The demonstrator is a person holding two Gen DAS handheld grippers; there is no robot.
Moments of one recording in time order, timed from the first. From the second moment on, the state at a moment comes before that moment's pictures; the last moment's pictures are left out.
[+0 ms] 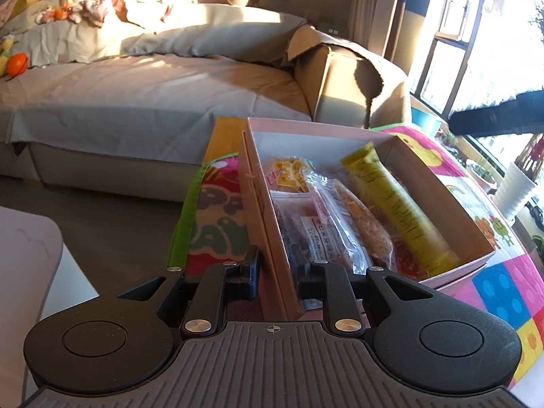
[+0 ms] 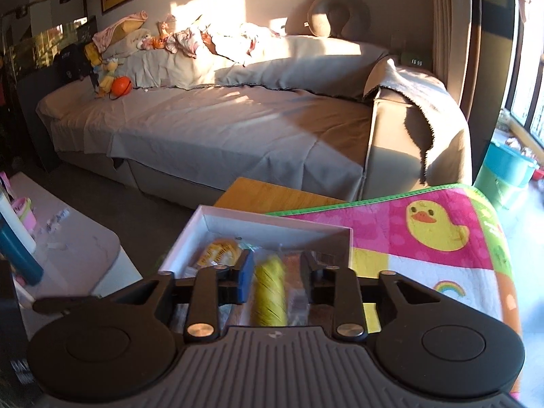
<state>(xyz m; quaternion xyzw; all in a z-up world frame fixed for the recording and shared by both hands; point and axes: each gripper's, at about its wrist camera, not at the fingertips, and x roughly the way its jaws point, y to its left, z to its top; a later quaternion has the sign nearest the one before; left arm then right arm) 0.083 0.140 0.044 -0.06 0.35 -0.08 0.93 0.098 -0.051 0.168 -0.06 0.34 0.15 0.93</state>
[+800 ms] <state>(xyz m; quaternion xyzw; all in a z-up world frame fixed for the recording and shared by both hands) 0.083 0.129 0.049 -0.03 0.36 -0.05 0.93 0.042 -0.096 0.071 -0.06 0.34 0.21 0.91</state>
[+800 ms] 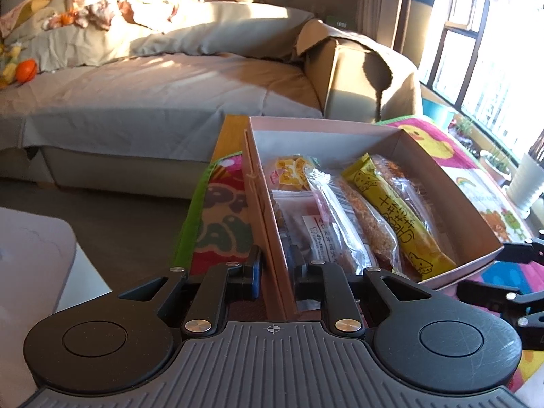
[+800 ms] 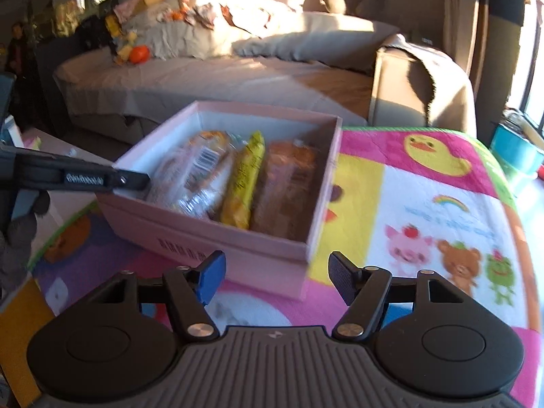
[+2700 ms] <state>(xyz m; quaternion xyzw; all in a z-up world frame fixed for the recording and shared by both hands) -0.024 0.018 0.007 0.02 0.30 -0.02 0.95 -0.025 -0.160 0.012 0.00 0.32 0.02 0.95</state>
